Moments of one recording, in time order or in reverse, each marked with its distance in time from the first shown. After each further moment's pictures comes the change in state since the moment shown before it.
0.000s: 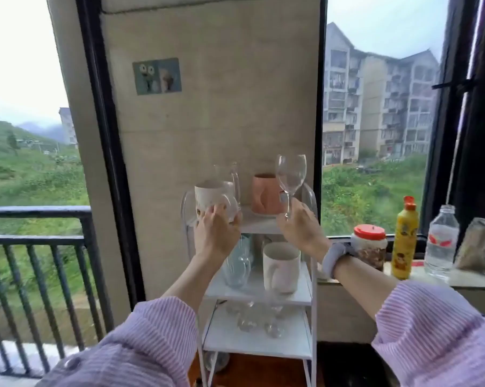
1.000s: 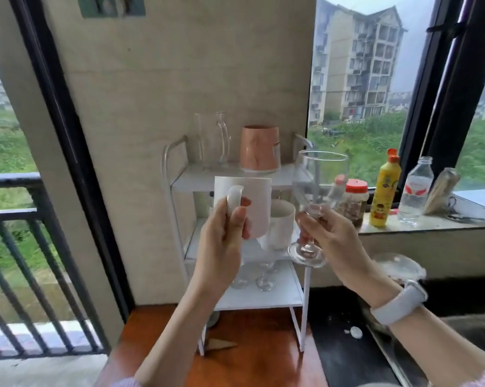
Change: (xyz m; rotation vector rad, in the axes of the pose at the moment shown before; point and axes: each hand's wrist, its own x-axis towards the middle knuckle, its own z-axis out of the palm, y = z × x) left_hand -0.092 -0.008 -0.026 -0.981 -0.151 0.177; right_hand -0.109 0.019 0.006 0.668 0.072 0.045
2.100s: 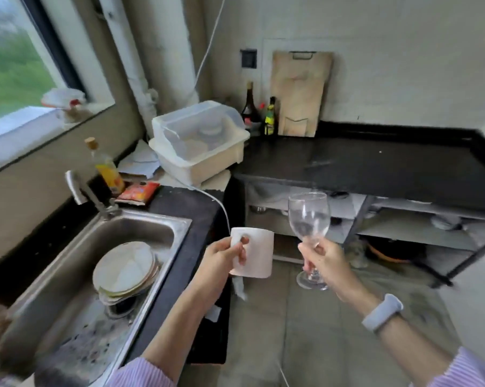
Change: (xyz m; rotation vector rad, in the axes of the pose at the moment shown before) left_hand -0.383 0.170 0.599 -0.566 -1.502 -0.699; right_hand -0.567 -0.058 -0.500 -0.458 1.257 0.670
